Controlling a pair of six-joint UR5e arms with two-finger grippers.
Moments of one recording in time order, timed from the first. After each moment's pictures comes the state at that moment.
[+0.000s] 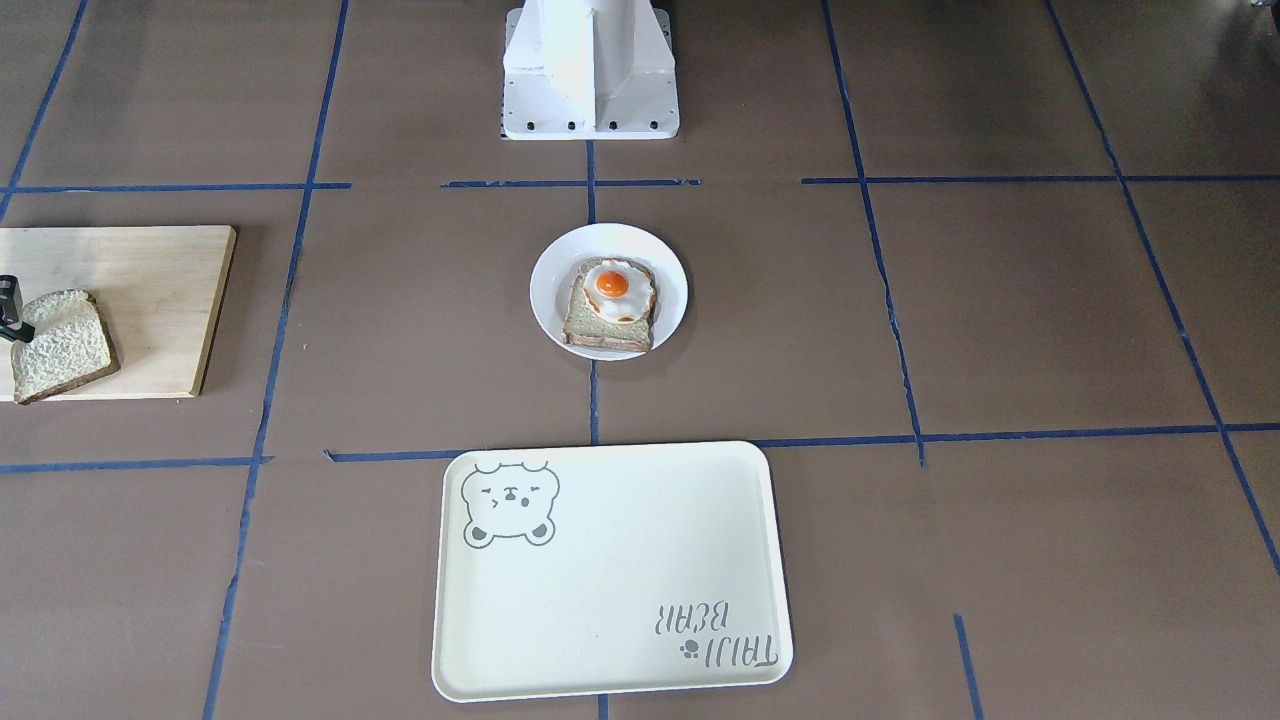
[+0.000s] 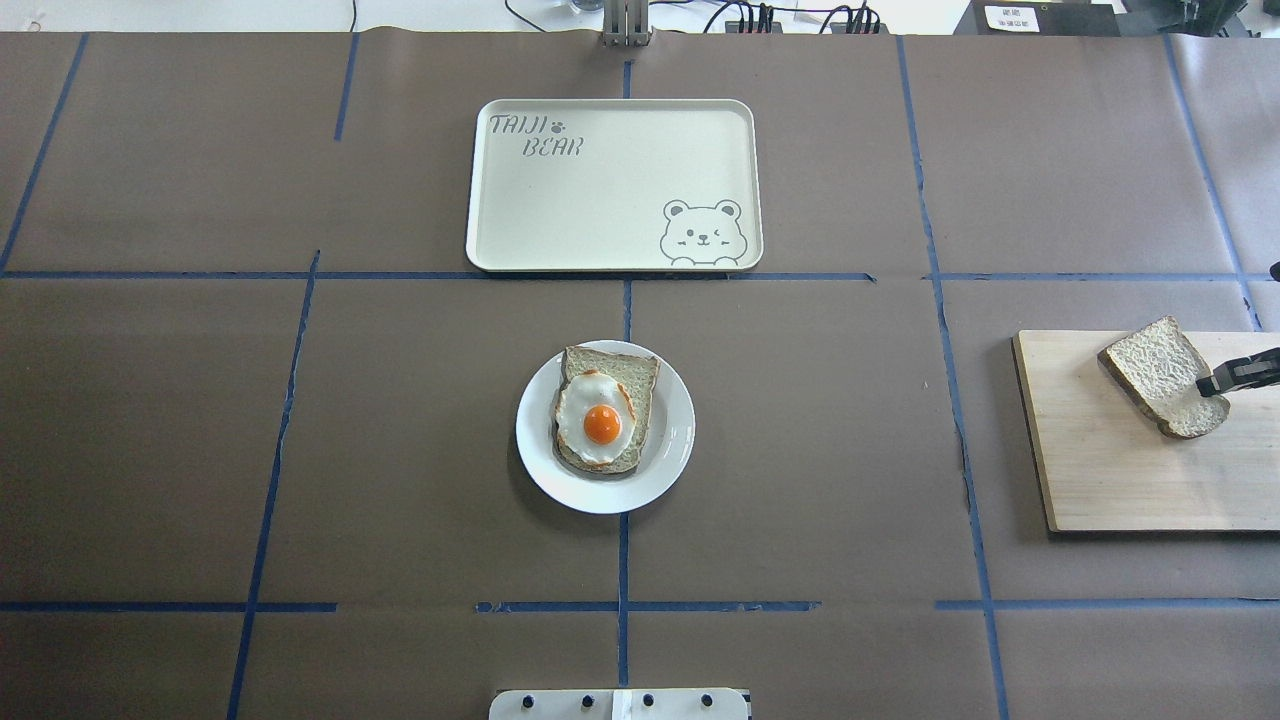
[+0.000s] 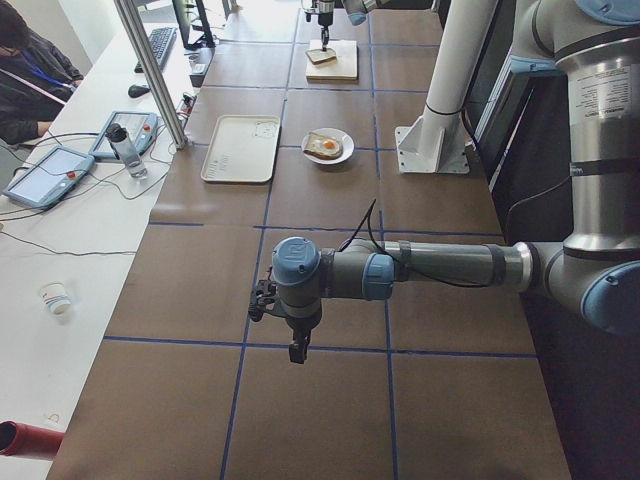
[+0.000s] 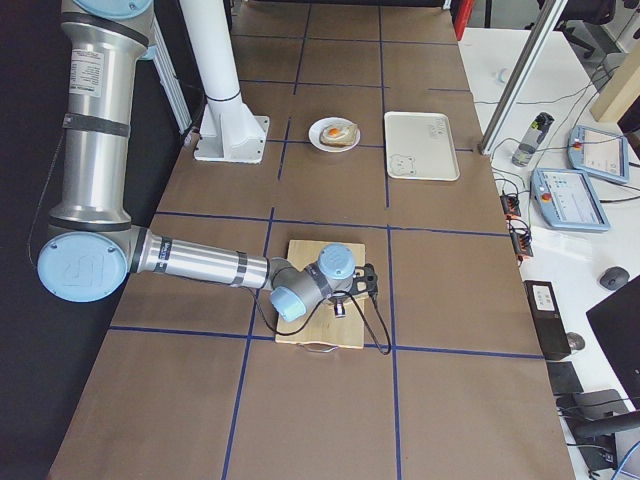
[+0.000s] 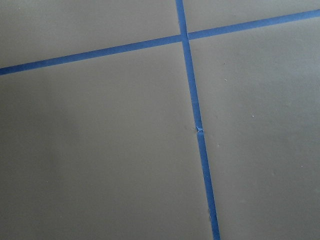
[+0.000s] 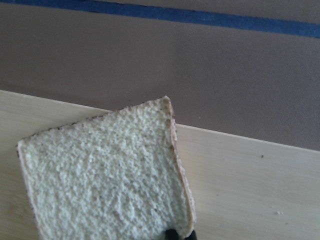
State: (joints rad) left arm -1.54 -1.41 -1.74 -1.58 -2.31 0.13; right arm 1.13 -1.70 1.44 -0.75 2.34 0.52
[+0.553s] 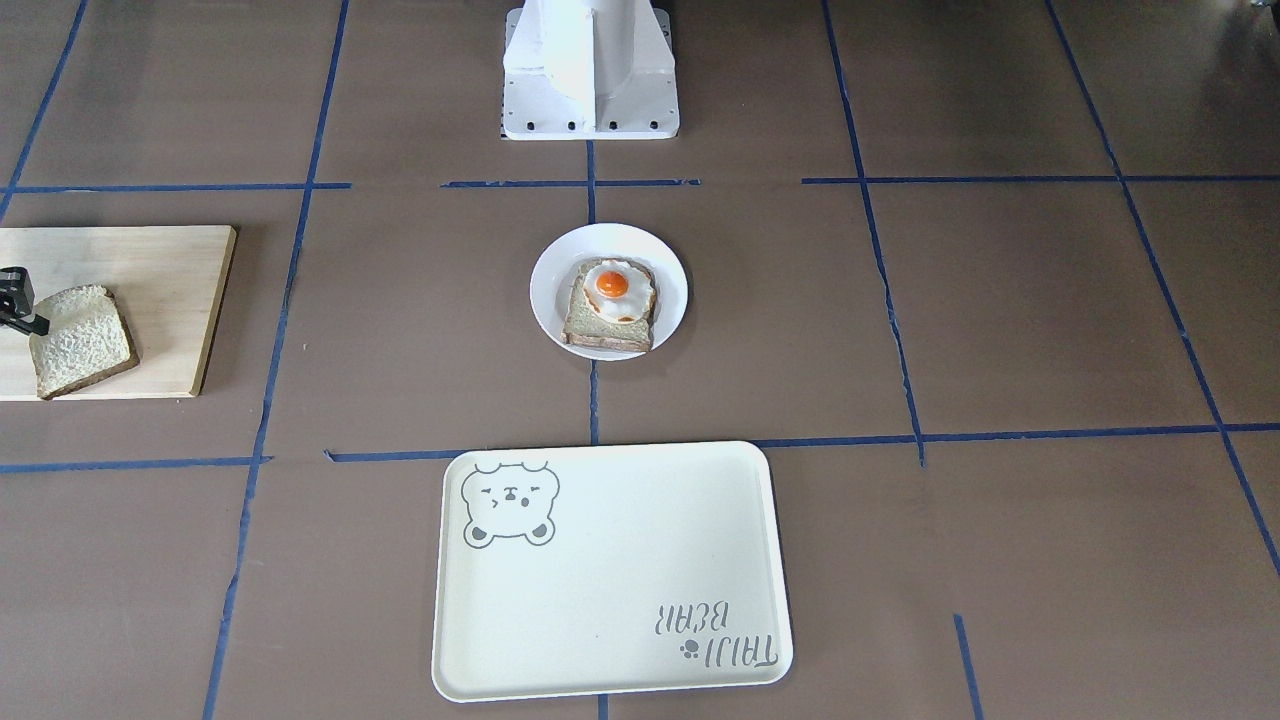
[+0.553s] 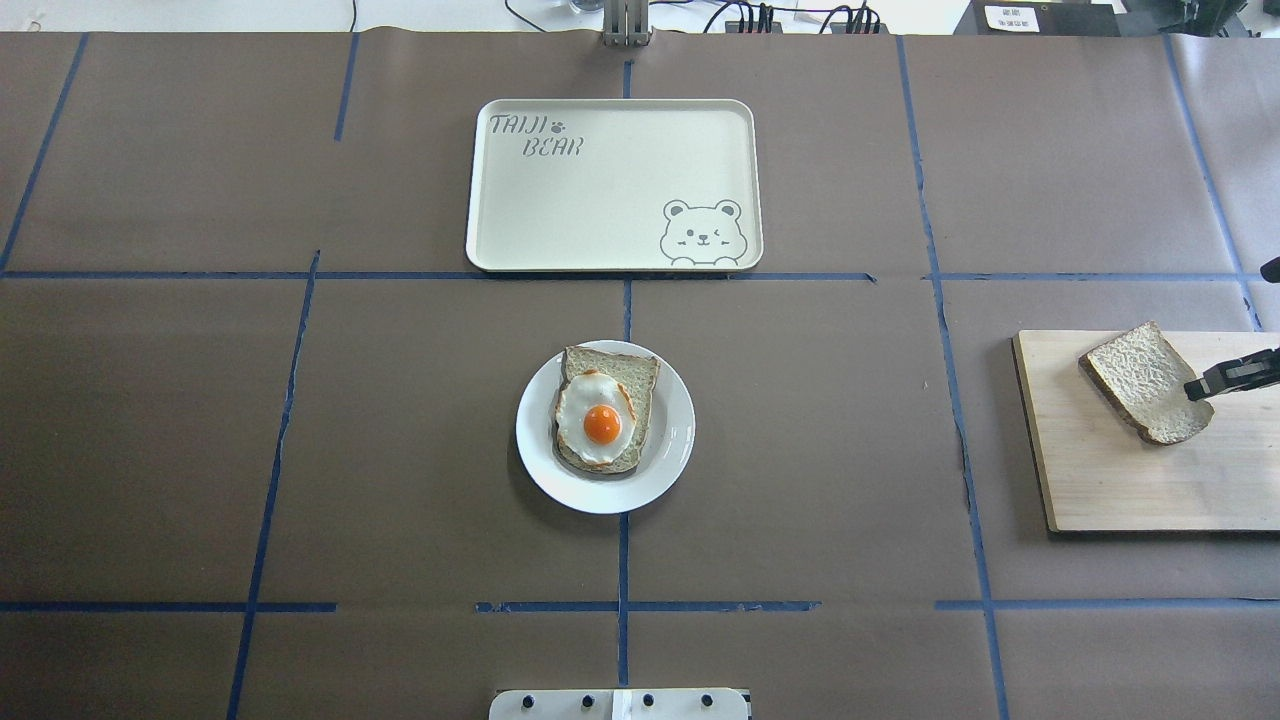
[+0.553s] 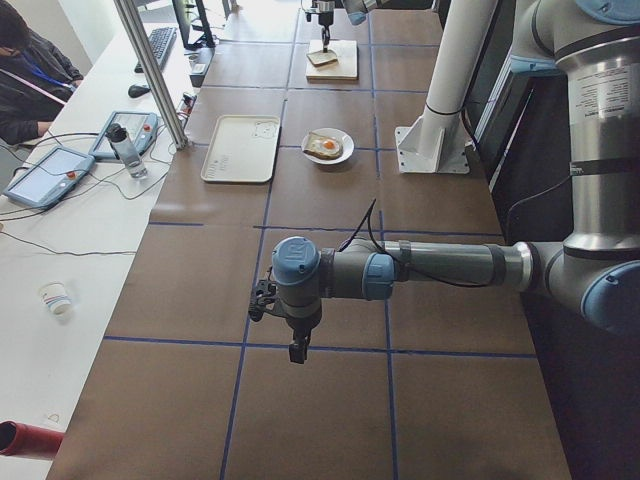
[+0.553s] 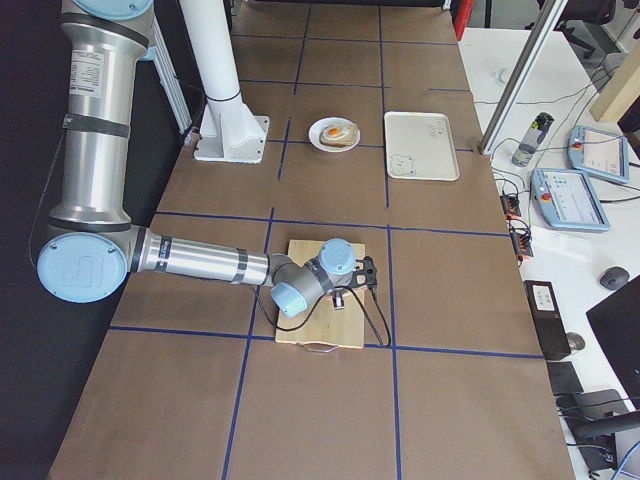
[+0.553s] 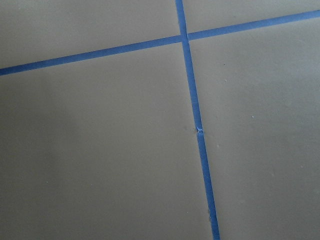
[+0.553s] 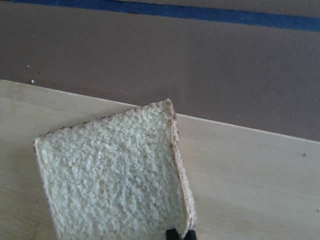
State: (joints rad) left arm -1.54 -1.41 -1.74 -1.58 -2.31 0.13; right arm 1.14 -1.71 1.48 -0.75 2.41 0.53
